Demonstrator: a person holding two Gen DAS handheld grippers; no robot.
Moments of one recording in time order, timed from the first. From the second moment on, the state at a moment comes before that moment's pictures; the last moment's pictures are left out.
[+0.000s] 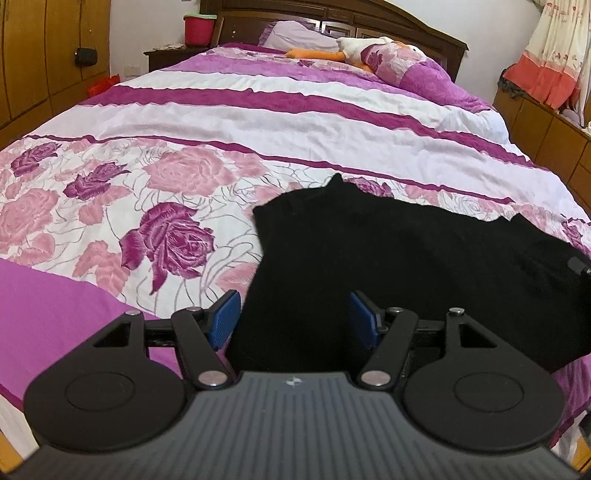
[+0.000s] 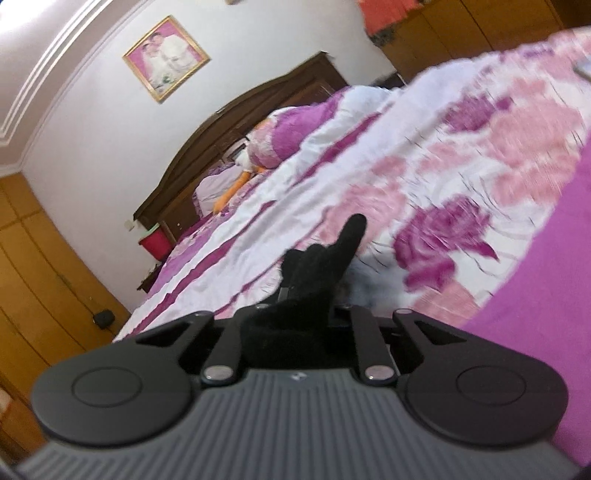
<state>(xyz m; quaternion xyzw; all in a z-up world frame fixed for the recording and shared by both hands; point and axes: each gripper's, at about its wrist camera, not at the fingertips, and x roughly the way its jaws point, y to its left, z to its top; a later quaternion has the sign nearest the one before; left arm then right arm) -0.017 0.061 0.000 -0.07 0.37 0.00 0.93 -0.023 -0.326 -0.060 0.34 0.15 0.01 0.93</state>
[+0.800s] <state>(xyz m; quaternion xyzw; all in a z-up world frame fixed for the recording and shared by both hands) -0.004 0.143 0.010 -0.10 0.33 0.00 0.94 -0.012 -0.189 0.026 0.18 0.15 0.06 0.97</state>
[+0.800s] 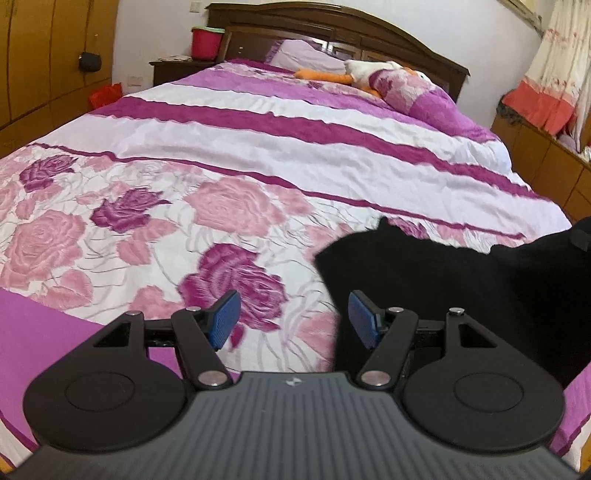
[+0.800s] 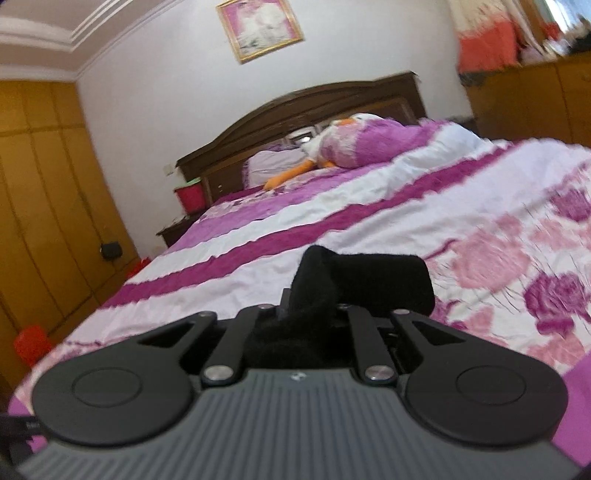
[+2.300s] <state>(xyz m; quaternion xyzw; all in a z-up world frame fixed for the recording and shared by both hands) -0.032 0.159 0.016 -0.15 0.32 -0.03 0.94 -0.058 -0.032 0.034 0.01 0.20 0.25 0.95</state>
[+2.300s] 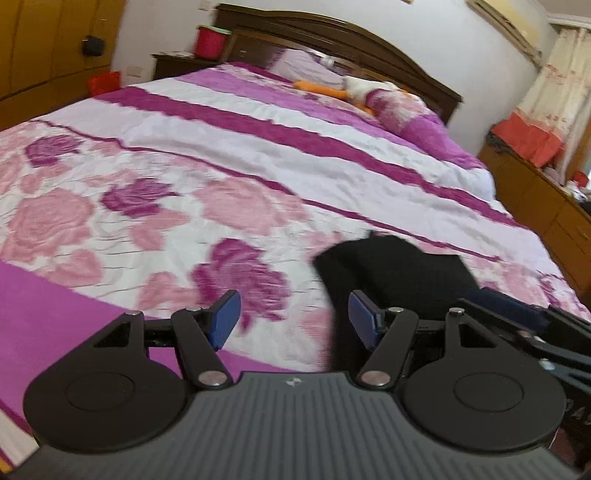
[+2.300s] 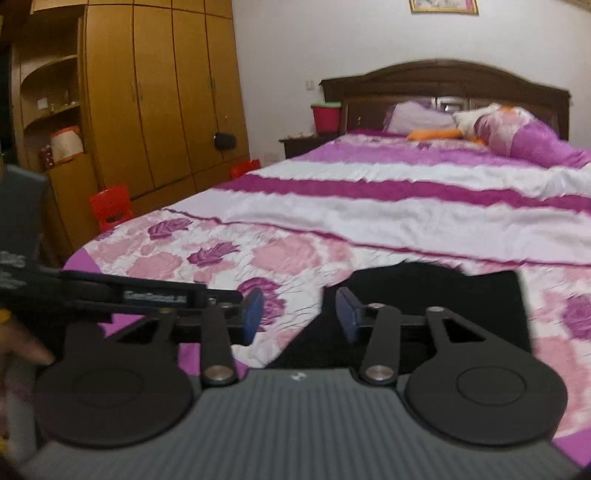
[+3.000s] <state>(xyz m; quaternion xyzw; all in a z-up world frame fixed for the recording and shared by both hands) 0.034 0.057 -0.035 -0.17 0.34 -0.10 0.92 -0.047 -0.150 -0.028 0.04 0.26 0.11 0.96</state>
